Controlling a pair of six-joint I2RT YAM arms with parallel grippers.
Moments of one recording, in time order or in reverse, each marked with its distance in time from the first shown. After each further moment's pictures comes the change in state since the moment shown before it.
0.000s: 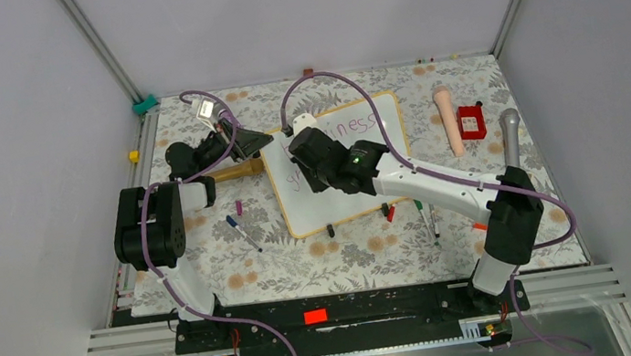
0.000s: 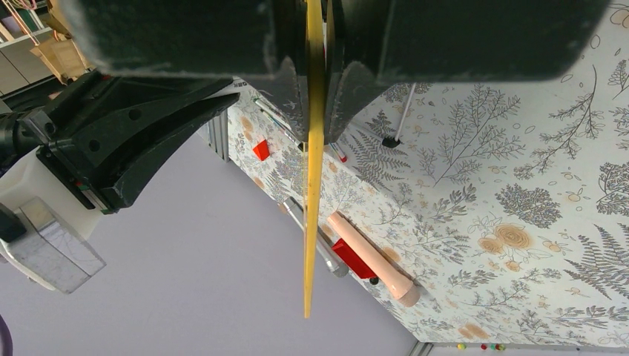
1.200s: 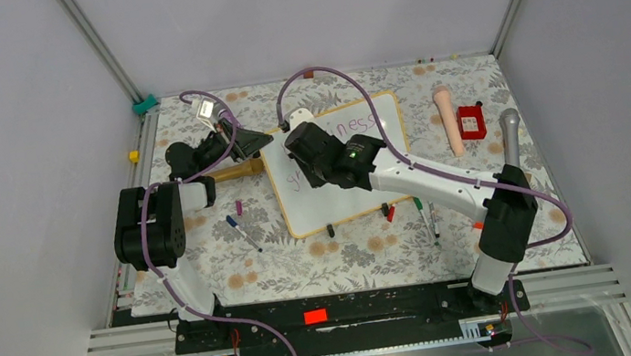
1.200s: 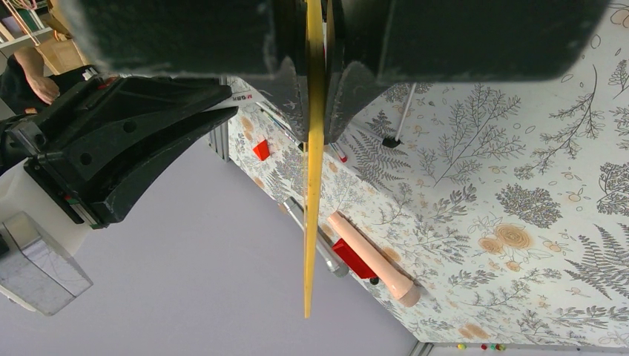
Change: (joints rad) left arm 0.000 0.000 0.000 -0.001 0.000 0.000; right arm -0.005 0.032 0.074 -0.070 0.039 -0.022
